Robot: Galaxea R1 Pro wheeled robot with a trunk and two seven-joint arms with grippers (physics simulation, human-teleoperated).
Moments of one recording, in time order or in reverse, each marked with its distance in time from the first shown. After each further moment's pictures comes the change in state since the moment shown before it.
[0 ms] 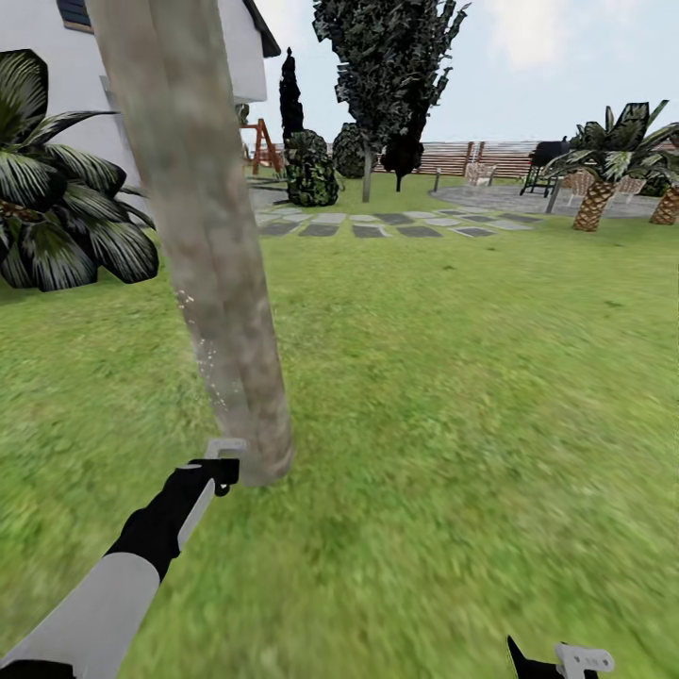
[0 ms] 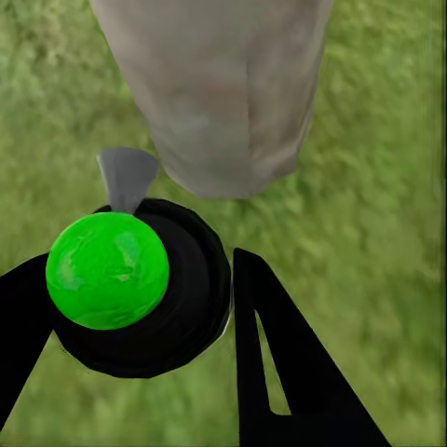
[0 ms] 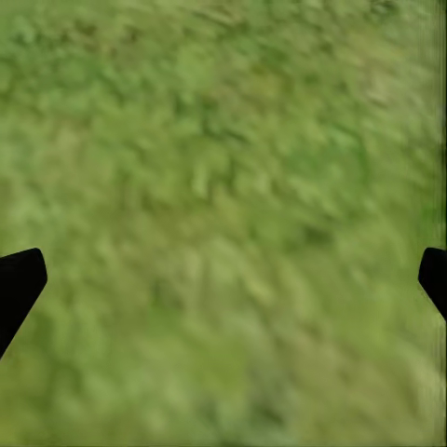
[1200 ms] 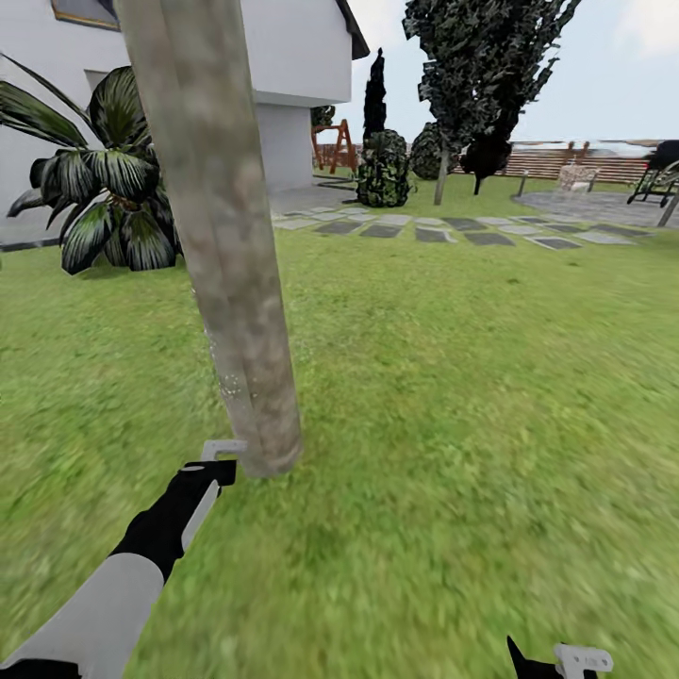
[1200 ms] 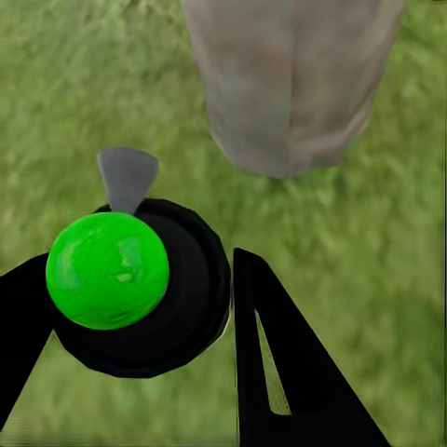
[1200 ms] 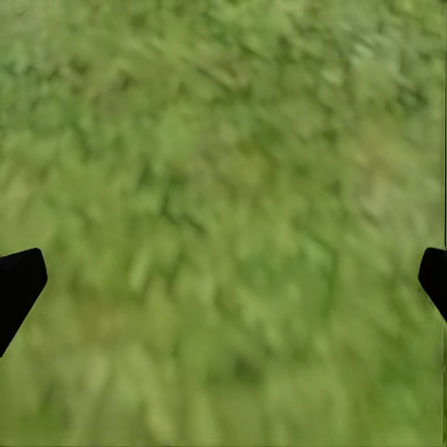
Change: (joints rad) left arm 0.000 -0.016 0.014 0.017 0.002 -0.014 0.100; right arm 0.000 0.002 0.000 0.000 0.000 0.000 0.000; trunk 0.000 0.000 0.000
